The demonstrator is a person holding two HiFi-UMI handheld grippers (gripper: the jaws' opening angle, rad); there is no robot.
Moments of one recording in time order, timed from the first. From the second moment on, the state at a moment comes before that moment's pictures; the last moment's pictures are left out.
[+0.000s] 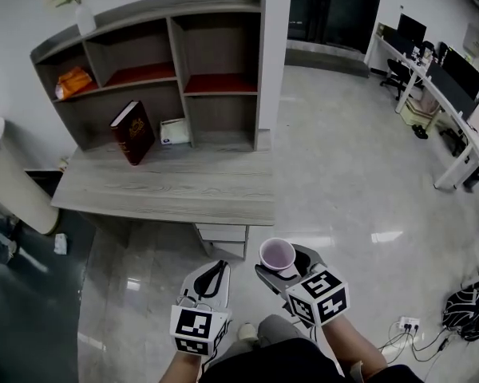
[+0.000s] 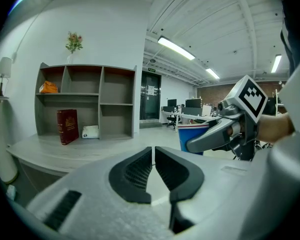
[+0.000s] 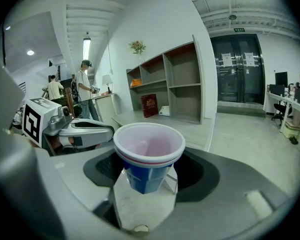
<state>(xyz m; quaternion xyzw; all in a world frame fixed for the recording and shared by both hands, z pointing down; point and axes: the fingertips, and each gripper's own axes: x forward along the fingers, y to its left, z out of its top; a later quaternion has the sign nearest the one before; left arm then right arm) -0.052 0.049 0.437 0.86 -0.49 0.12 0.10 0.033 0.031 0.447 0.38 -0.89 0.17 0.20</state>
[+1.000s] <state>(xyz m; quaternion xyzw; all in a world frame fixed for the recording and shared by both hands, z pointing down) -0.035 -0.115 0.425 0.85 -0.51 0.11 0.12 0.023 -0.149 0.442 0.31 -0.92 0.15 0.20</state>
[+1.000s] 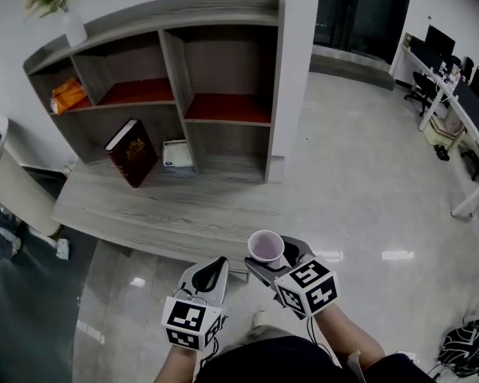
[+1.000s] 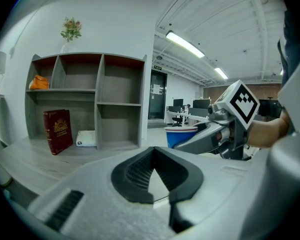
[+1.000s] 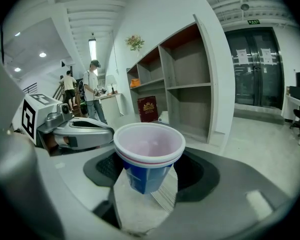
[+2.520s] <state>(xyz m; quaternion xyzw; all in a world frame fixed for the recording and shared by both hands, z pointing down) -0.104 -0.283 0.378 0.85 -0.52 0.09 0.08 -0.068 -0.318 0.360 0.30 -0.93 0.09 0.20</state>
